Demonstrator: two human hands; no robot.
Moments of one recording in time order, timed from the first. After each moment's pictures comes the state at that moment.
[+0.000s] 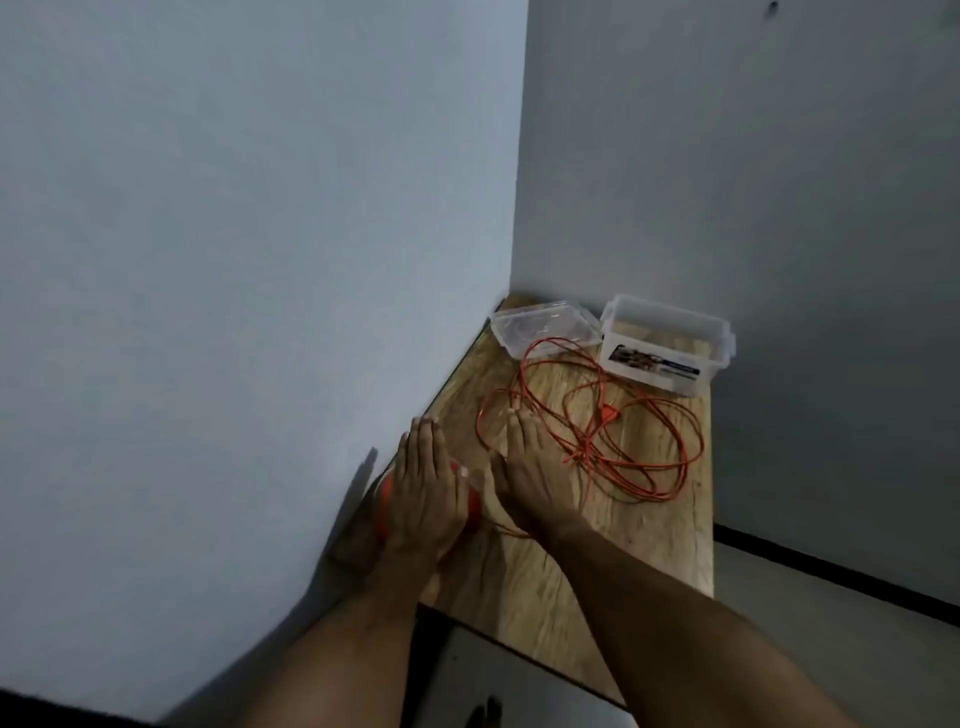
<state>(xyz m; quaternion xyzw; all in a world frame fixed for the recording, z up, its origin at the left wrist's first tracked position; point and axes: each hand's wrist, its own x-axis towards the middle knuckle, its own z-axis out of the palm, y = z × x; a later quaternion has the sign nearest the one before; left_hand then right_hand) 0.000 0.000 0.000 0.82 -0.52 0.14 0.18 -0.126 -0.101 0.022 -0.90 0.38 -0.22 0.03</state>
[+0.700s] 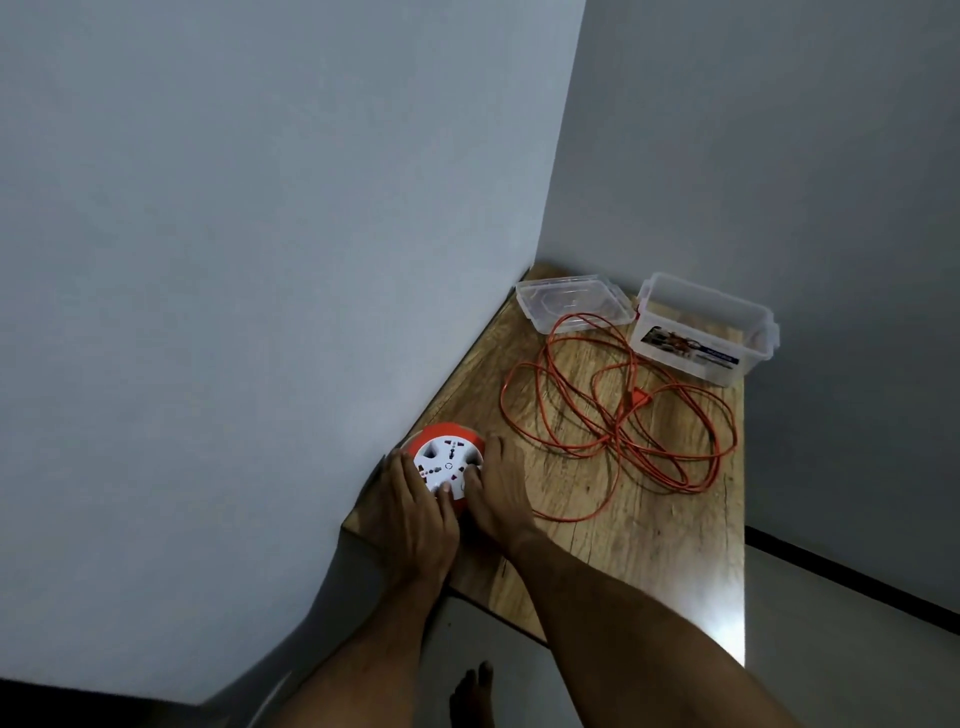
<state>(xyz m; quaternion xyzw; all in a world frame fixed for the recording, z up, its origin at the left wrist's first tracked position) 0.007 0.032 -0.072 0.87 -0.30 0.00 0.39 -0.063 -0.055 -0.030 -0.82 0.42 -0.21 0.32</state>
